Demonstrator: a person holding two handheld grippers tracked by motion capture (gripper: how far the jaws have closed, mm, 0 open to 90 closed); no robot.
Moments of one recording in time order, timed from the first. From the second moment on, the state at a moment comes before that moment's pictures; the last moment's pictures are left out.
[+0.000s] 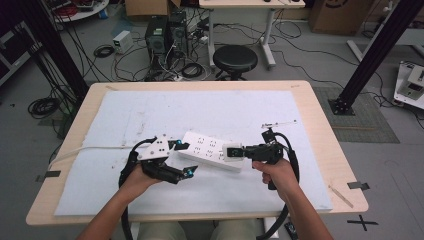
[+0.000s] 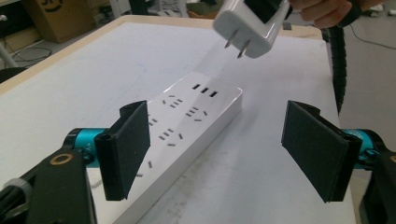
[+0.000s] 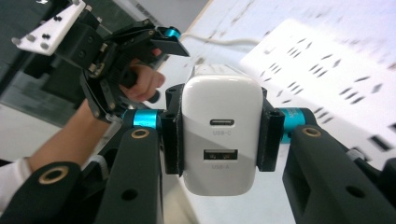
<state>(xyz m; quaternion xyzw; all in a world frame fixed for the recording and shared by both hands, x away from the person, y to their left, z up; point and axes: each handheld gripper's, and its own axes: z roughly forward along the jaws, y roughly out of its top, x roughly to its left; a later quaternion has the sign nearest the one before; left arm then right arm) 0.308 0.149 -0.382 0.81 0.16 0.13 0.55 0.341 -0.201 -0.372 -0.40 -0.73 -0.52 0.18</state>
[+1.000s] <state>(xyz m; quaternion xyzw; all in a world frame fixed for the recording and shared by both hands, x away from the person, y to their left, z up) 0.315 0.188 -0.384 0.77 0.25 0.18 0.56 0.317 -0.225 -0.356 -0.32 -0.87 -0.35 -0.12</state>
